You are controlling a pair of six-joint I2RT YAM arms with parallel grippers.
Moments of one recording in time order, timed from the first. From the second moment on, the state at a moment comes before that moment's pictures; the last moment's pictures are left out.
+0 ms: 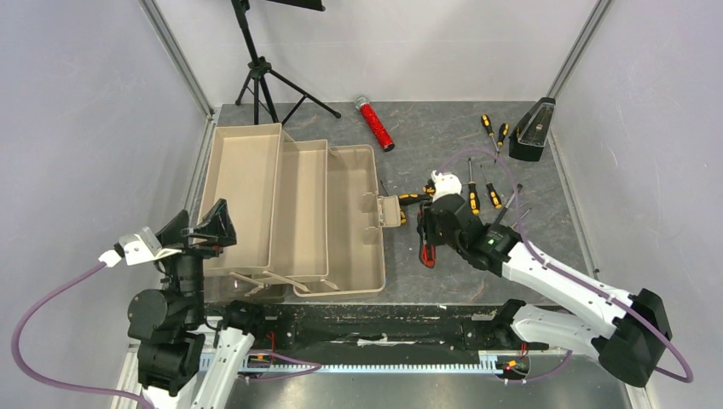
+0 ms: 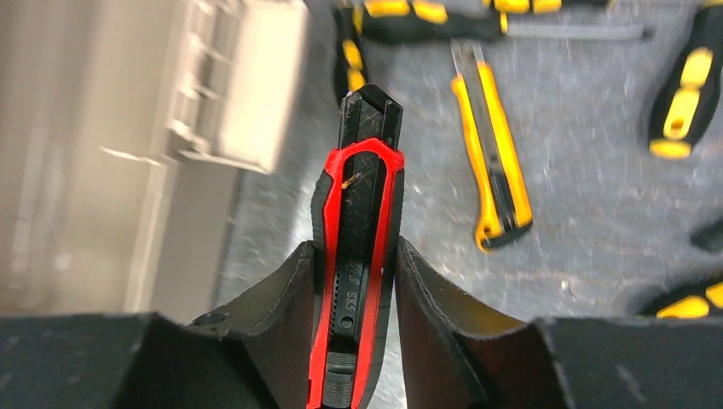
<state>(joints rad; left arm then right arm) -0.22 0.11 0.84 -0.43 -0.36 -0.30 0.79 1.04 0.71 -0.43 0.32 0.45</state>
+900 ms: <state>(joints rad) -0.22 0.11 0.83 -0.54 -0.29 -0.38 0.91 1.37 1.07 0.16 -0.06 0.67</state>
